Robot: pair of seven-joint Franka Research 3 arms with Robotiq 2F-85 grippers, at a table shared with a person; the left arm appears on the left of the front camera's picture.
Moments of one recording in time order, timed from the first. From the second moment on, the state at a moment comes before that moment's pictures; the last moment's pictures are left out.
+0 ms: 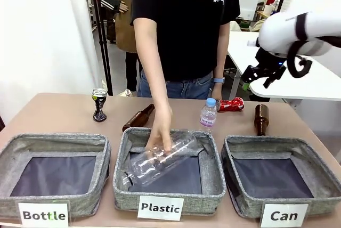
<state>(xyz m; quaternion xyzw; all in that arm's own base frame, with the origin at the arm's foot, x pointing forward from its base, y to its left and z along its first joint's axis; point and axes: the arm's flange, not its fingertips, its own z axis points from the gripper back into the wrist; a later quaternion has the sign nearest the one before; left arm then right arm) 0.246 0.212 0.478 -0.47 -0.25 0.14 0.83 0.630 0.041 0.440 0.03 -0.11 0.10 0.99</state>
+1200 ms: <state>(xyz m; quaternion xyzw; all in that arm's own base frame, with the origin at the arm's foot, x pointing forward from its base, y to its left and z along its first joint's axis) 0.246 0.212 0.478 -0.47 -0.25 0.14 0.83 0.660 0.044 0.425 0.06 -0.09 0.53 0.84</state>
